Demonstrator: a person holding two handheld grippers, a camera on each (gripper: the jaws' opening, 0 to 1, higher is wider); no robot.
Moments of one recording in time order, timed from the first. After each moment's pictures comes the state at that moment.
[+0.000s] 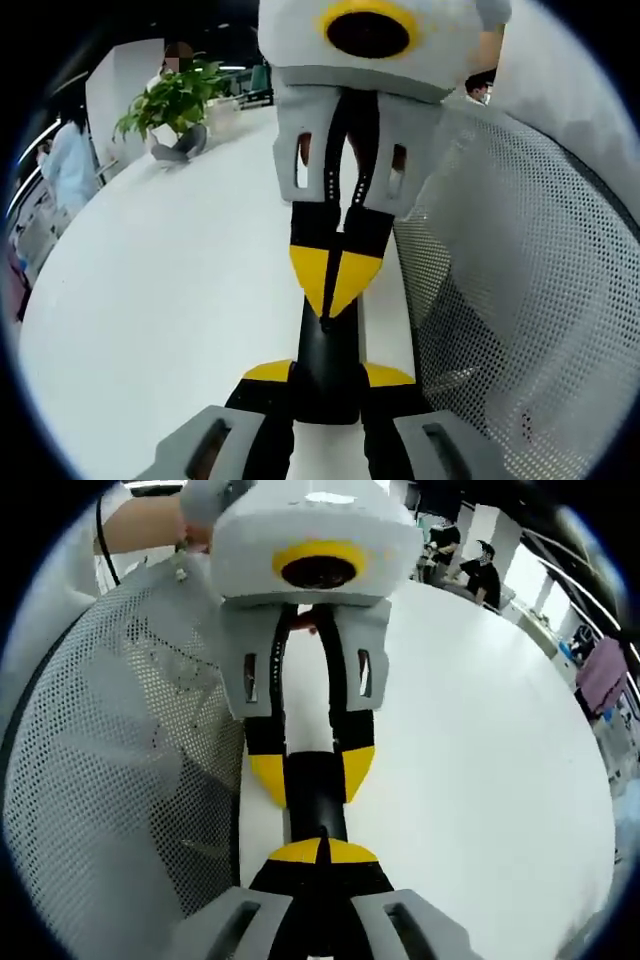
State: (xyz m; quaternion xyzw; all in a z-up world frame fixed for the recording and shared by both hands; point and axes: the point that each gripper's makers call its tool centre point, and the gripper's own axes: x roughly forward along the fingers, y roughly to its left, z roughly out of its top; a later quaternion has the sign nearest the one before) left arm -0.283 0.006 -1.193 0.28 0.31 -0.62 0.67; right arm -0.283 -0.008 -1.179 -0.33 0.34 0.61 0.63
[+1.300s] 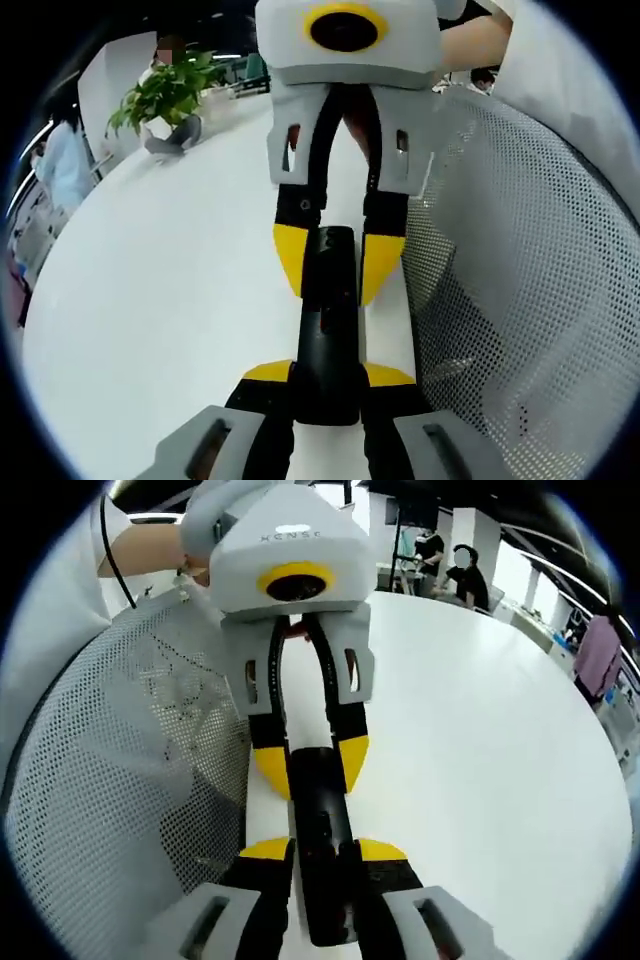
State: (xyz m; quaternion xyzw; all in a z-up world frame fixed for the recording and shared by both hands) left arm -0.283 0.006 -1.194 0.30 0.33 -0.61 0.66; right arm -0.279 -0.032 -1.187 -0.30 0.35 0.61 0.64
